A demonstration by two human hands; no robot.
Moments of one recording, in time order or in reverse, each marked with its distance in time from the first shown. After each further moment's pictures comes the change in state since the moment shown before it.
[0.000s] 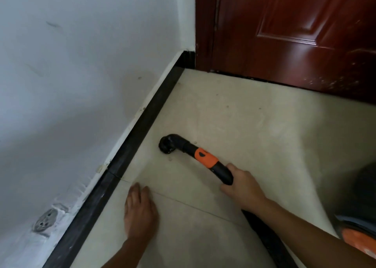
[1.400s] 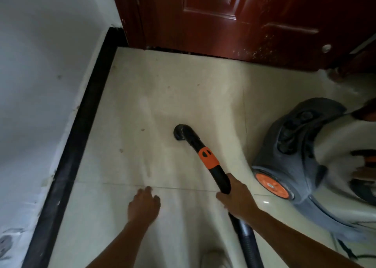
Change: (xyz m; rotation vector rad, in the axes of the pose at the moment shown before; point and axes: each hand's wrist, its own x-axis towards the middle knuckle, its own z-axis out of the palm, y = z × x) left_hand -0.037 0.123 -0.041 0.063 -0.679 0.064; right_hand -0.137 0.065 -0.055 0.245 0.012 0.494
